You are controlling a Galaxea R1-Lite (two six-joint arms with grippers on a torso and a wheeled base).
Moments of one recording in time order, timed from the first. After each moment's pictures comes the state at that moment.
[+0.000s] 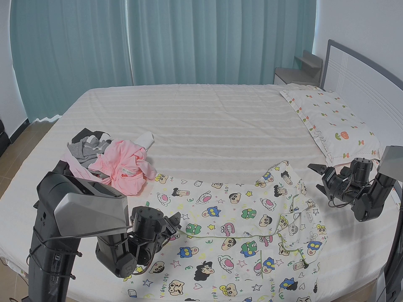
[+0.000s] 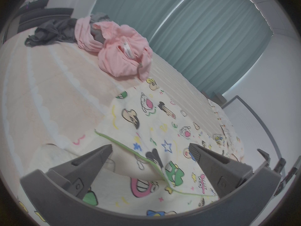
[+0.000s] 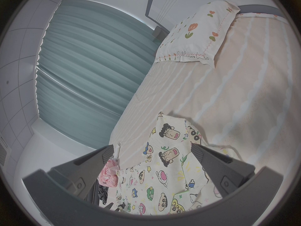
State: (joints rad) left arm -0.53 2.46 -0.62 -1.29 0.37 -0.93; right arm -0.10 2.27 -0.67 -1.26 0.39 0.88
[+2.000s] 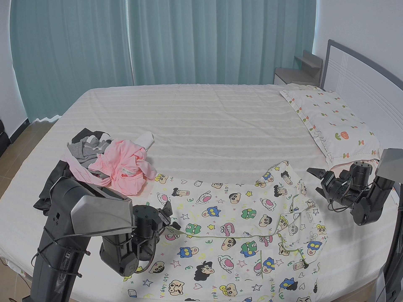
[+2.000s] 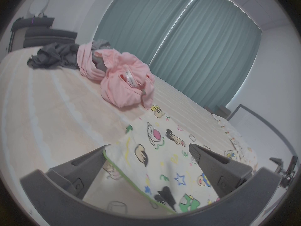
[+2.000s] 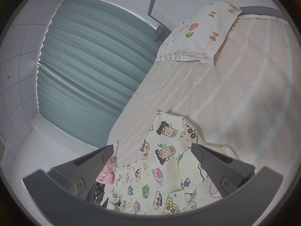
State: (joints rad) left arm -0.48 2.56 -0.67 -1.50 0.52 -0.74; right arm -0.10 2.30 -0.64 -1.32 0.39 0.85
